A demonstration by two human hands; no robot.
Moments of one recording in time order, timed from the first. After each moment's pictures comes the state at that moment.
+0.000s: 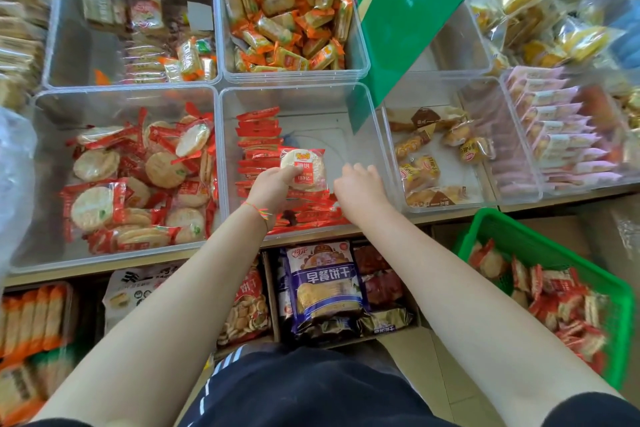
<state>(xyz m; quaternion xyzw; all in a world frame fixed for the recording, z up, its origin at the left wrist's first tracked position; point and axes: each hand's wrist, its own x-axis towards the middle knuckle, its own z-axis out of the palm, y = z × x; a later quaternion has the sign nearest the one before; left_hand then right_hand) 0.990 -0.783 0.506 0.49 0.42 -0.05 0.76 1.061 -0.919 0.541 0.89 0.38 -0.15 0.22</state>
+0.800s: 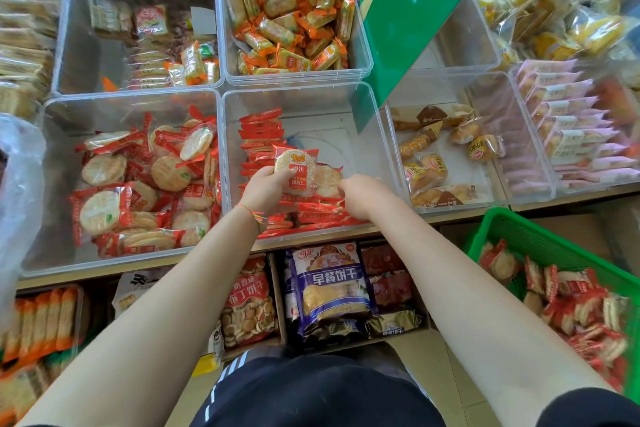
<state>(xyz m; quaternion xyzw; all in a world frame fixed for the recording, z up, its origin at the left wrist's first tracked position) 0.984 -0.770 0.505 0.55 0.44 -0.07 0.71 1.080 -0.924 0.522 0.88 0.33 -0.32 0.12</state>
